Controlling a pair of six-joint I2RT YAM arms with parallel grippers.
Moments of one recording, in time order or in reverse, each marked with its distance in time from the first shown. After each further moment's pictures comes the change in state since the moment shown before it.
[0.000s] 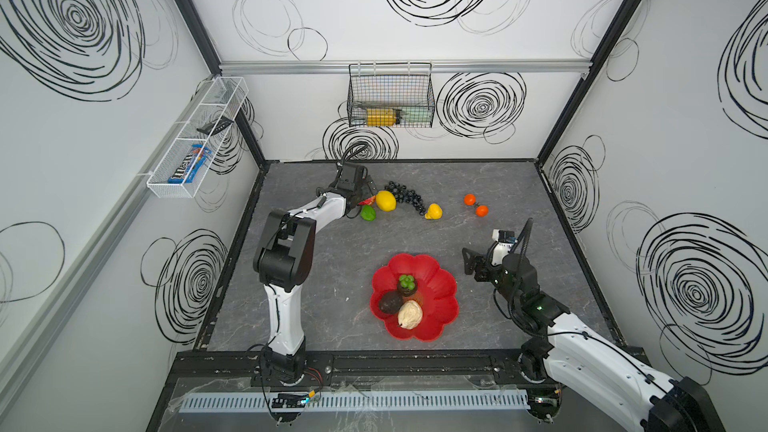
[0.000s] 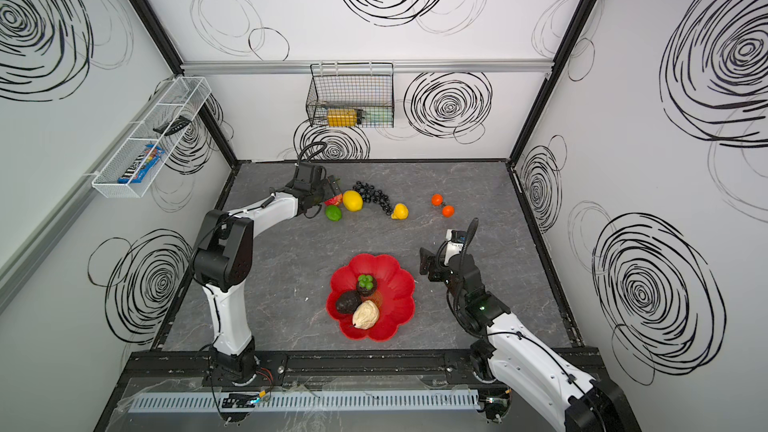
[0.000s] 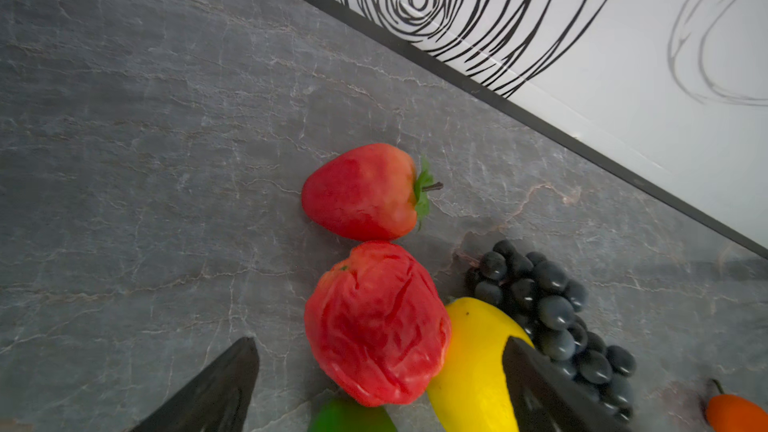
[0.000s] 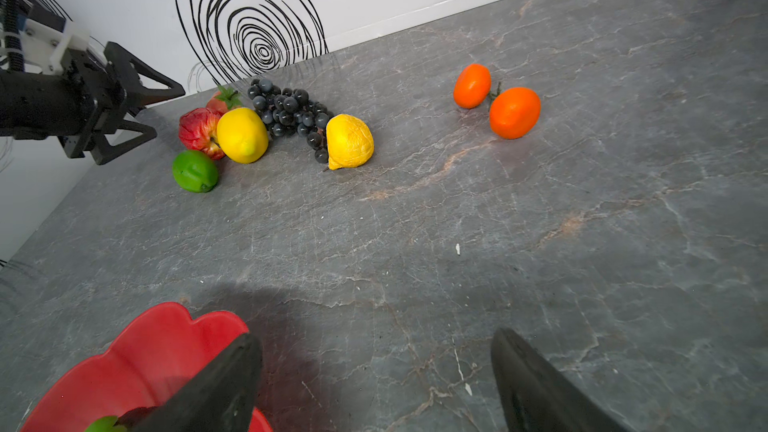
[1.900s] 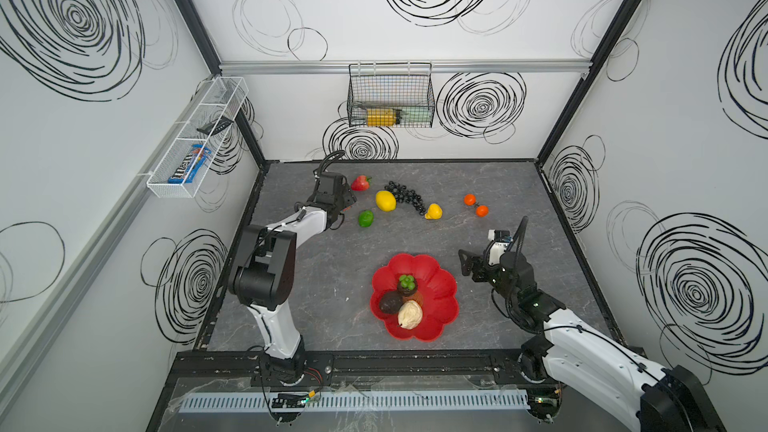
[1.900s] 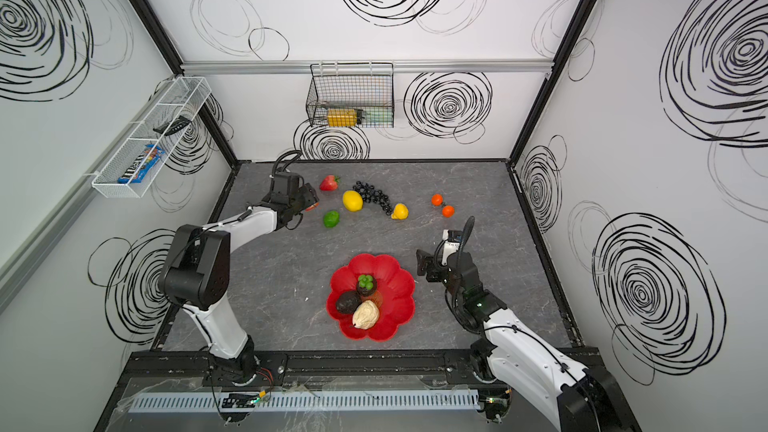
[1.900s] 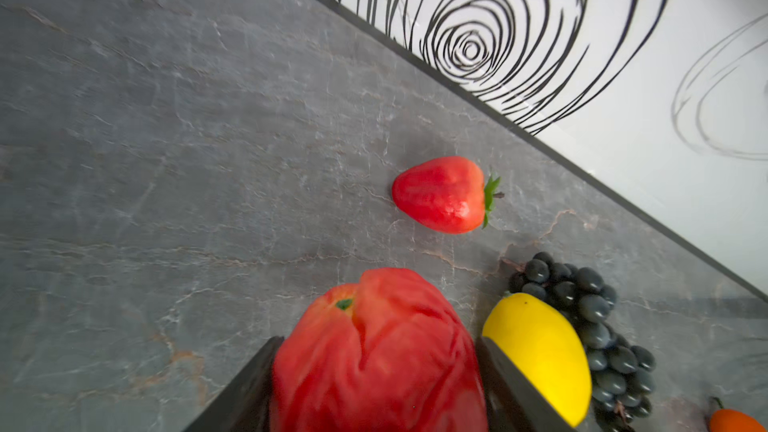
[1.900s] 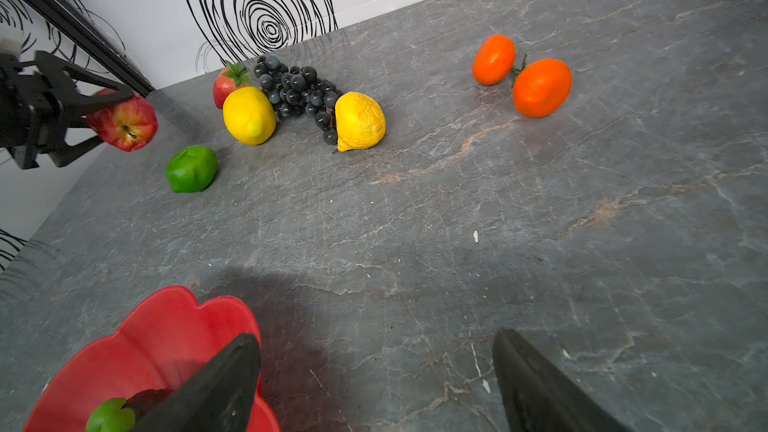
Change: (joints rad) left arm 0.101 -0.285 -0.337 0.175 0.012 0.000; right arm -0.013 0.067 -0.001 0.041 -0.077 0.003
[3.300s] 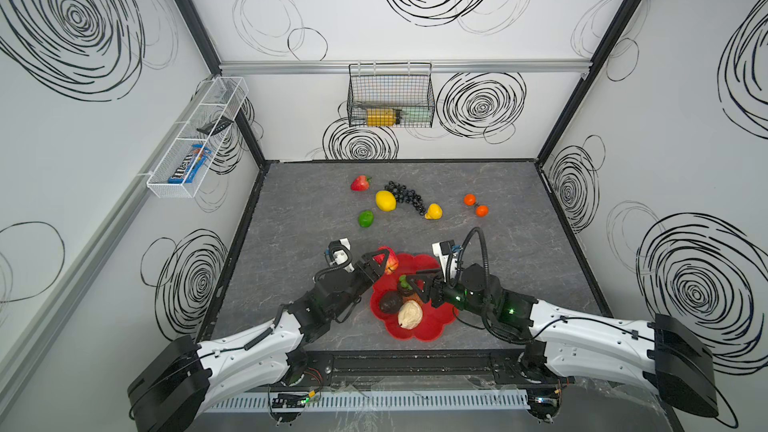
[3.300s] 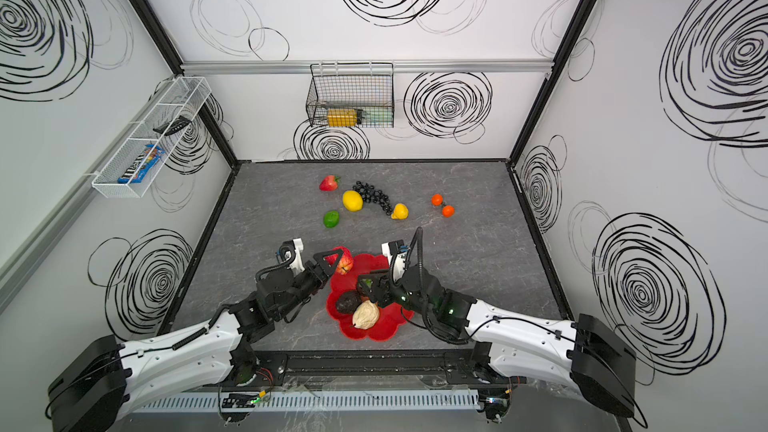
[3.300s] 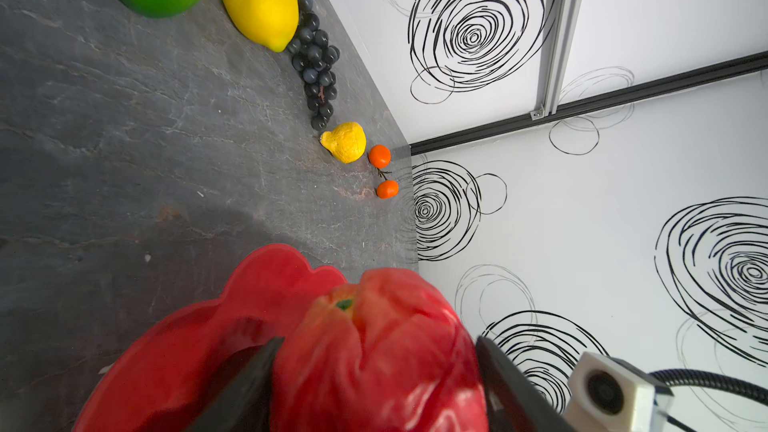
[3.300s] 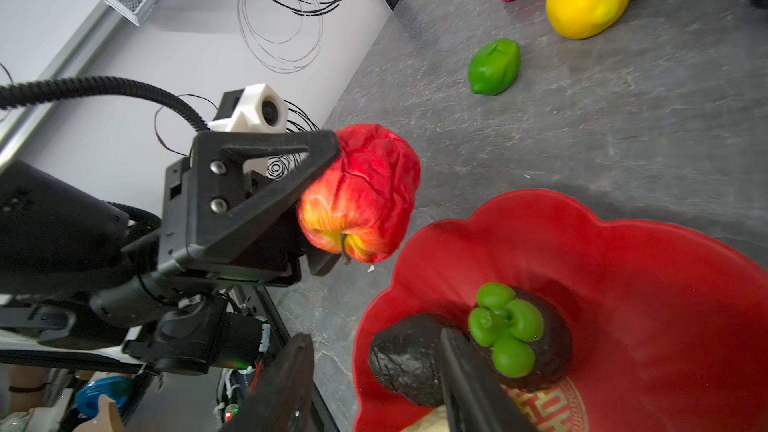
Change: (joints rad) left arm -0.650 -0.833 -0.867 0.460 -0.043 -0.657; right arm 0.591 0.191 0.204 0.118 -0.075 0.294
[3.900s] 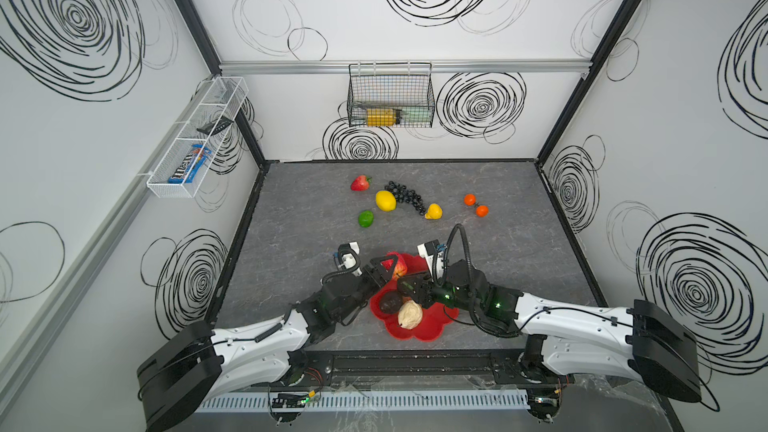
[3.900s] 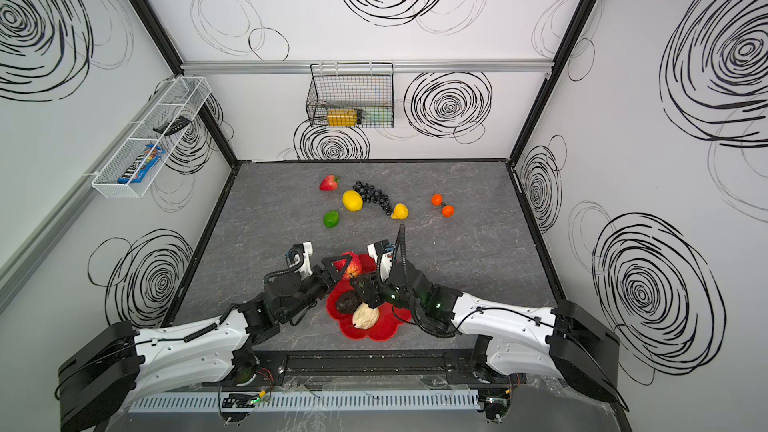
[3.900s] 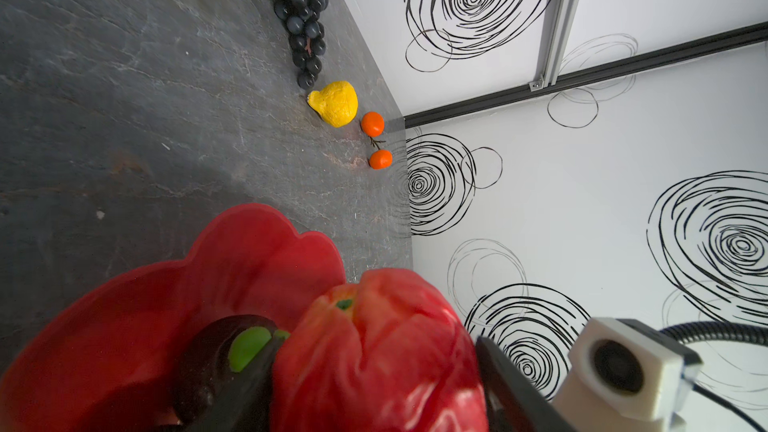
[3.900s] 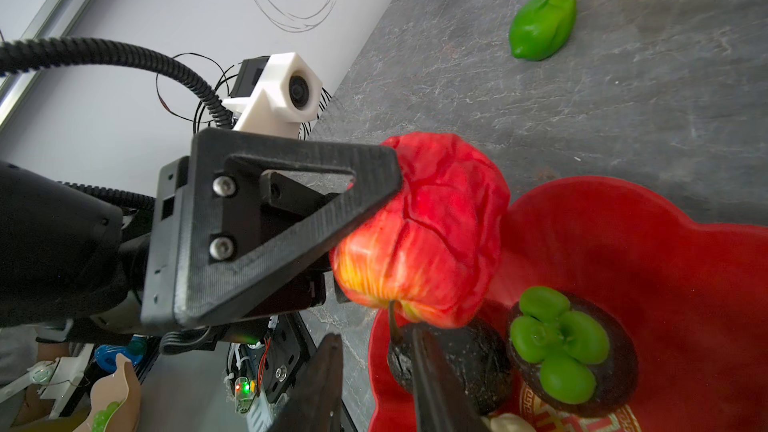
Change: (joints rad) left arm -0.069 0.094 -0.001 0.096 0.008 -0.024; right arm 0.006 0.120 0.053 0.019 -0.077 -0.021
